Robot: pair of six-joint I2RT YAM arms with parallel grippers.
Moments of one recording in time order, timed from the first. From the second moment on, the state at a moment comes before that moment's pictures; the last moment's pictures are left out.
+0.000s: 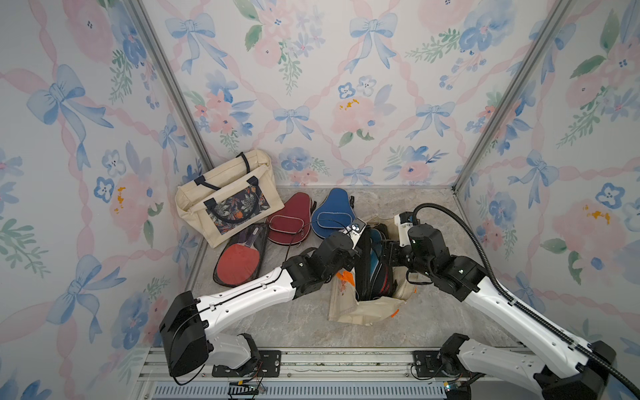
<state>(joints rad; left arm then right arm) -0.99 1.35 1.06 -0.15 -0.41 0.00 0.69 1.22 1.14 -0.54 0.10 0.54</state>
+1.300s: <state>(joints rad) -1.01 1.25 0.91 0.00 -0.41 0.00 0.62 1.43 1.14 -0.51 -0.01 0.58</state>
